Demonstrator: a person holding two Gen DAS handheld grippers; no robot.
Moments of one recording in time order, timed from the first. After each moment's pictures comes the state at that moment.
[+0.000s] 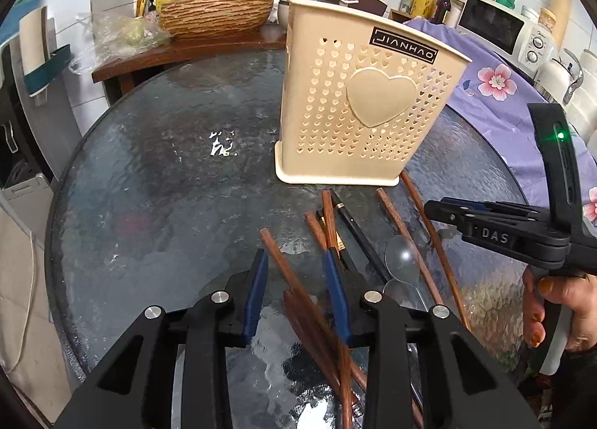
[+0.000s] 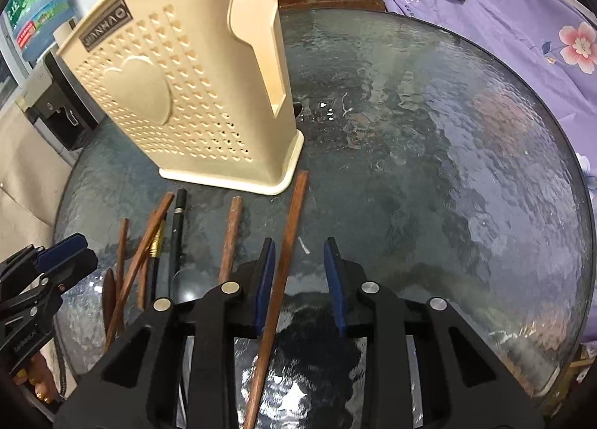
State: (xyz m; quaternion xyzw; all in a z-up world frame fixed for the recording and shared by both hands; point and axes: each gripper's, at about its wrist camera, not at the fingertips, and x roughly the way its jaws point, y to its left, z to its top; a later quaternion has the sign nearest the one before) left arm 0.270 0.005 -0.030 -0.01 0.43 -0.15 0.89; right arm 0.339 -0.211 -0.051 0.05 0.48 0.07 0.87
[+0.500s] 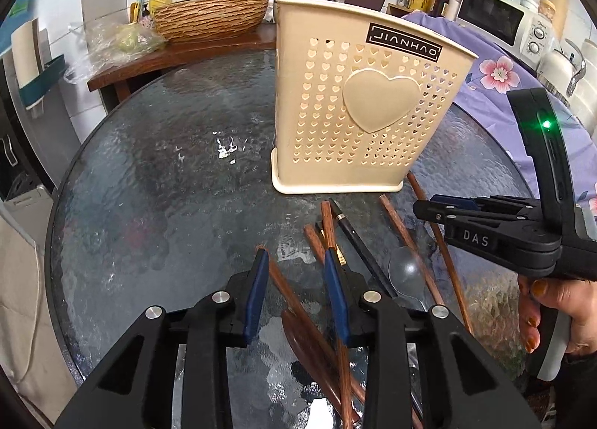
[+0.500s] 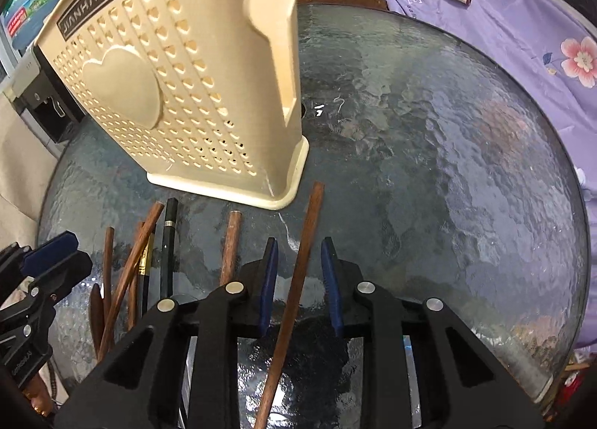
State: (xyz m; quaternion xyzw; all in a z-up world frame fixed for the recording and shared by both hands) left arm 0.284 -0.007 -0.029 0.02 0.43 -0.14 0.89; right arm 0.364 -0.188 -0.058 0.02 0.49 0.04 0.87
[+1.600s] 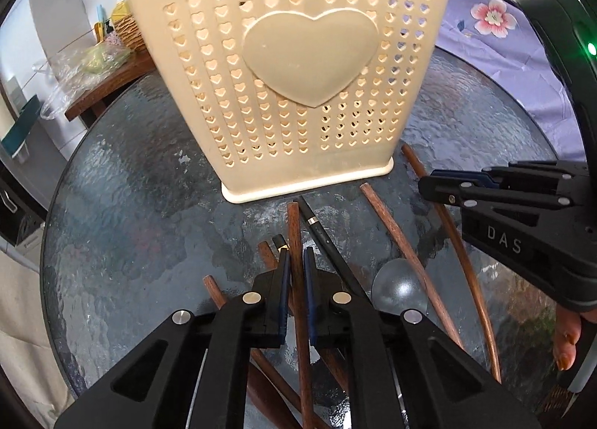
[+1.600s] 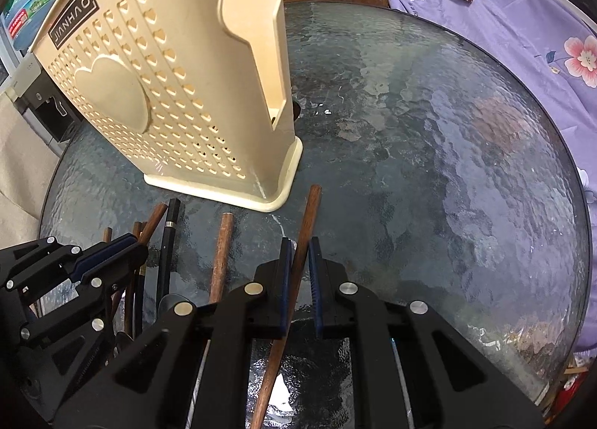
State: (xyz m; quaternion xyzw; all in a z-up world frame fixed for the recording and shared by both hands) left arm 0.312 -0.061 -0.050 0.10 0.46 -0.15 0.87; right arm 0.365 -0.199 -0.058 0.03 0.50 0.05 0.86
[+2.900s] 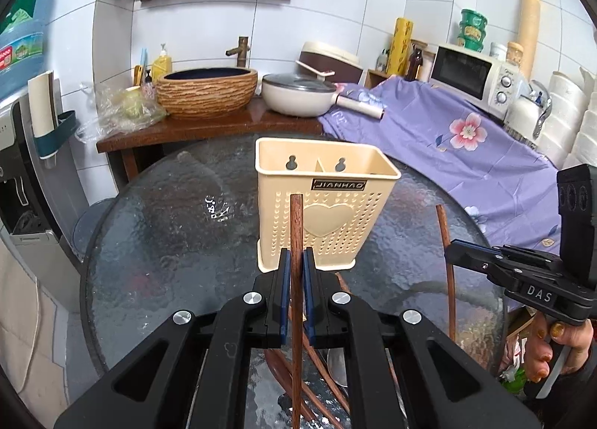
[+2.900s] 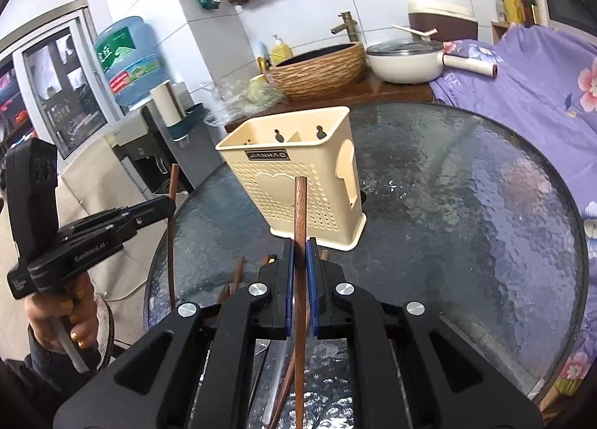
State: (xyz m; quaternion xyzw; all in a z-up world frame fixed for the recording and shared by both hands) left arm 0.239 -0.006 0.069 -0.01 0.31 -0.17 0.93; right arm 0.261 -0.233 0.052 0.10 0.33 0.20 0.92
